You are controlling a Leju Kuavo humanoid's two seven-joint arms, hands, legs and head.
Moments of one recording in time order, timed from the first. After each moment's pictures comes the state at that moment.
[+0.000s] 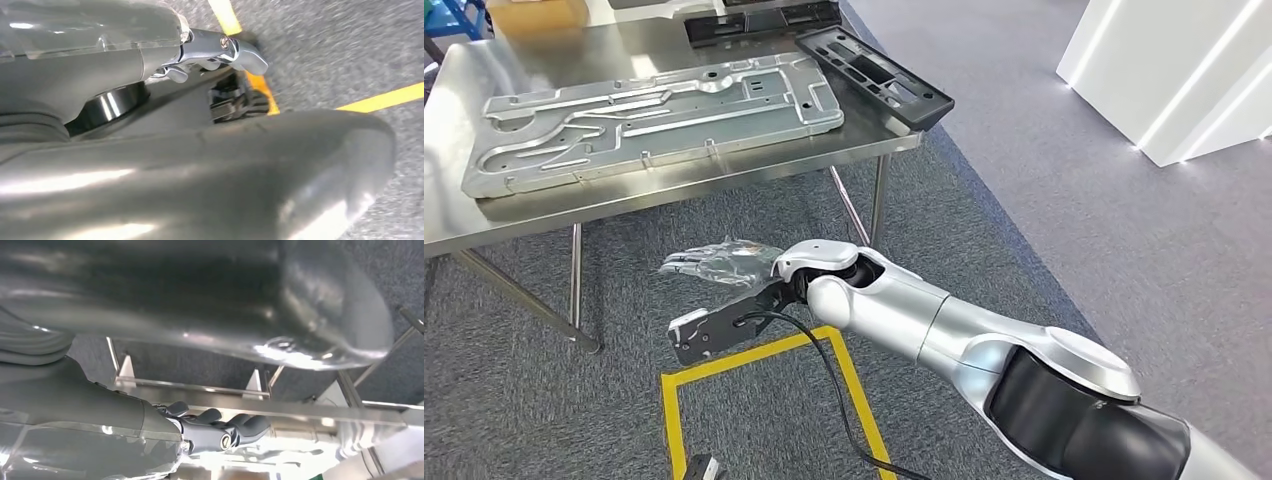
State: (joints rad) left arm -0.18 -0.27 1.05 -0.18 -1.03 -0.26 -0.19; right arm -1.07 0.15 1.21 -0.95 0.27 0.22 -0.21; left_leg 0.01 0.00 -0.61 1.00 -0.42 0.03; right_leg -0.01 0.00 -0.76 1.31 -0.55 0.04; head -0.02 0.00
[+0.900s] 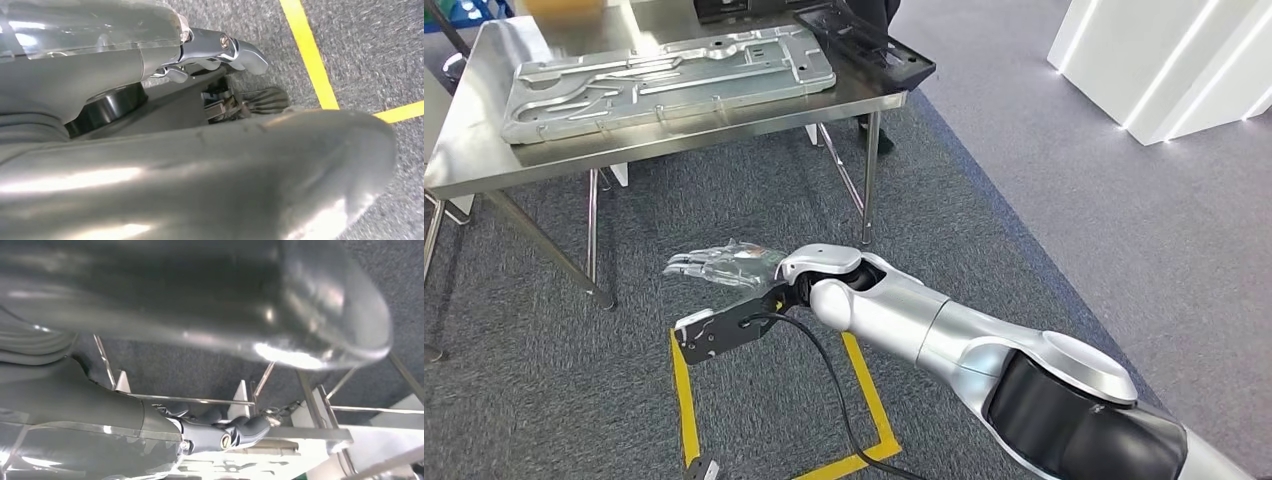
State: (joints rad) left arm -0.17 -0.27 1.03 -0.18 -1.04 -0.25 -0.20; right arm -1.06 0.15 1.20 -0.91 0.27 0.19 -0.24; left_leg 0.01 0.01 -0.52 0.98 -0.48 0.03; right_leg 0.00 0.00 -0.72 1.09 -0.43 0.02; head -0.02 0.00
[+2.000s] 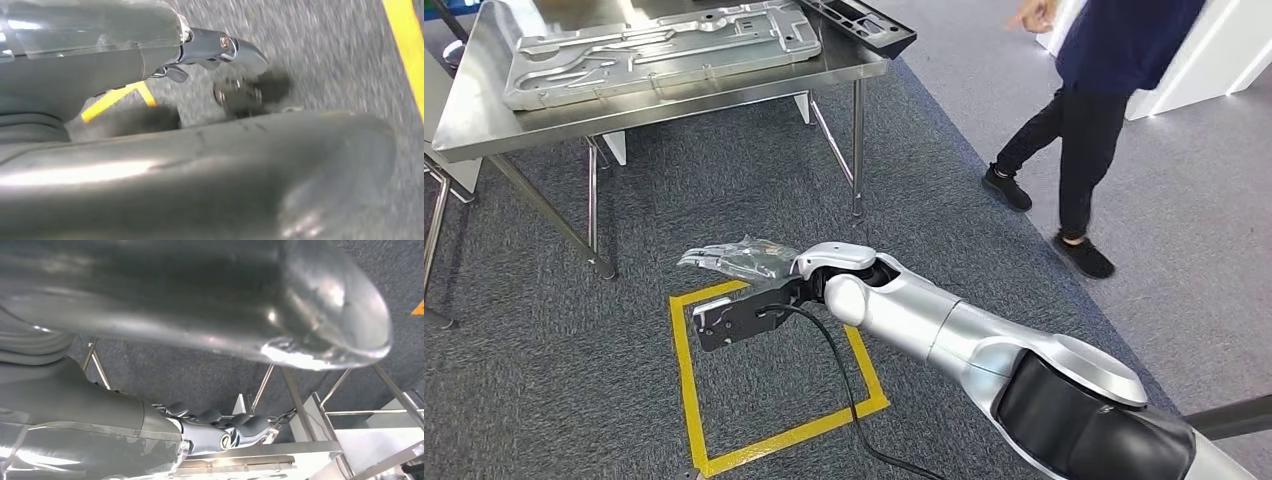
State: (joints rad) left arm -0.16 -0.22 1.00 -0.18 -1.03 -0.18 -0.12; right arm -1.04 0.11 1.17 -0.92 0.23 0.19 -0.27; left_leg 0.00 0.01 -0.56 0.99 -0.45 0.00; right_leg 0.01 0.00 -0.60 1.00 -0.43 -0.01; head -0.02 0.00
